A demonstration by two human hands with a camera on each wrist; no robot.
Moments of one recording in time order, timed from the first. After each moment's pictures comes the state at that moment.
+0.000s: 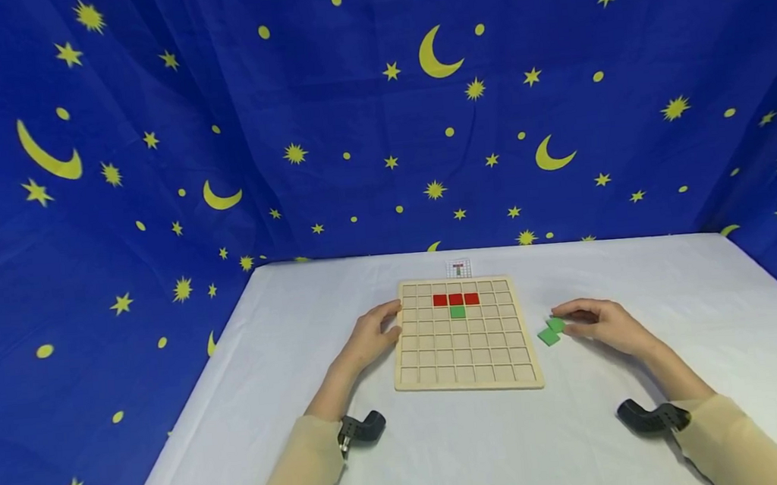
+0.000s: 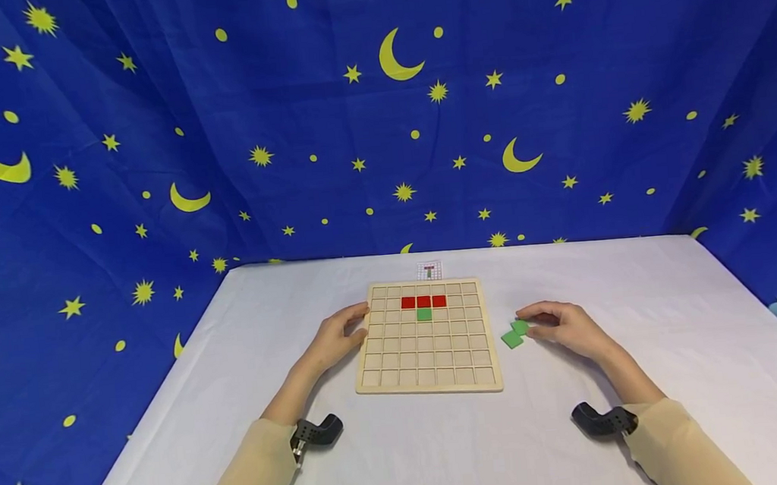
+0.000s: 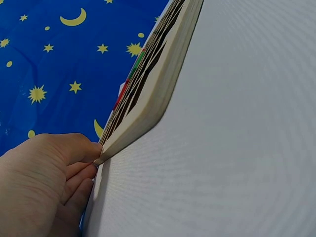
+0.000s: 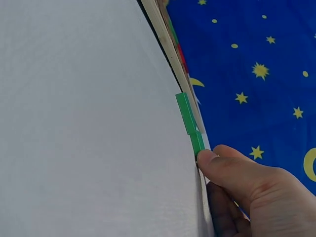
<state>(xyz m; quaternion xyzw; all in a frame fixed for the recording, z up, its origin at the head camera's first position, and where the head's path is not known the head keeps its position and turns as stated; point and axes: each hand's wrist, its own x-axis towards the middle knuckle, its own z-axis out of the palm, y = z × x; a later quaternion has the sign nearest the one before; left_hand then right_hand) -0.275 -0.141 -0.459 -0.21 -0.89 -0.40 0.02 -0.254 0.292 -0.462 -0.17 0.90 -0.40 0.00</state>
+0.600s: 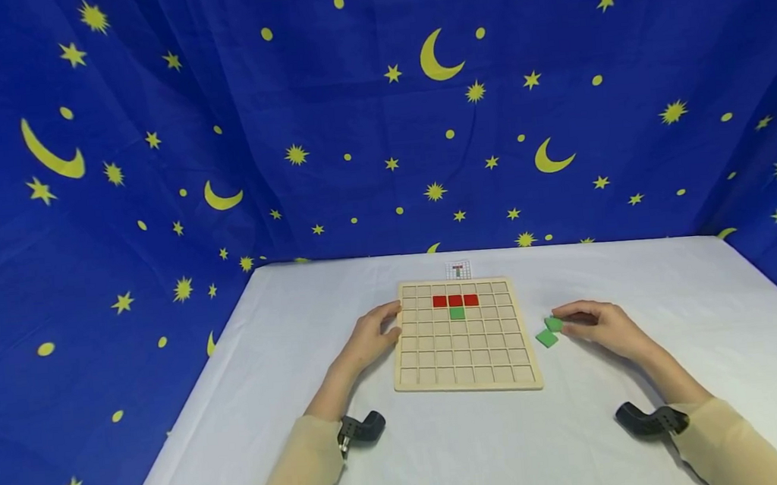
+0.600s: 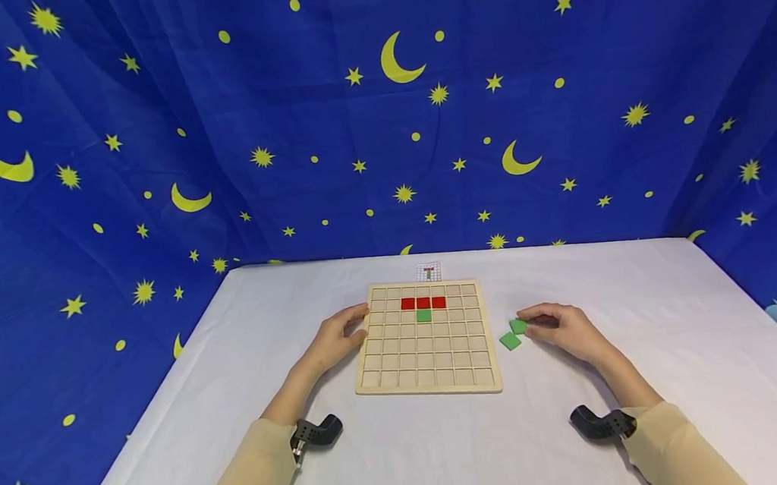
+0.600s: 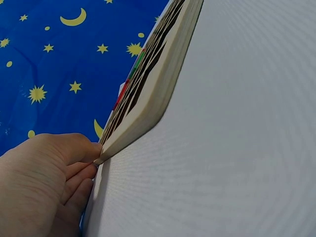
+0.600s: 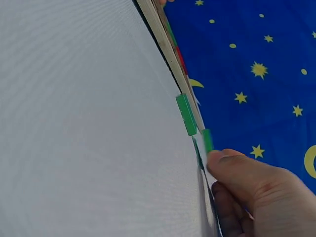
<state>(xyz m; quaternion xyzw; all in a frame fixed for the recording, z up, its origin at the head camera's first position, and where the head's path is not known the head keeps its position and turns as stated) -0.274 -0.141 -0.459 -0.21 -0.89 -0.40 0.03 -0.252 0.292 -0.465 -0.16 0.91 -0.39 -0.03</state>
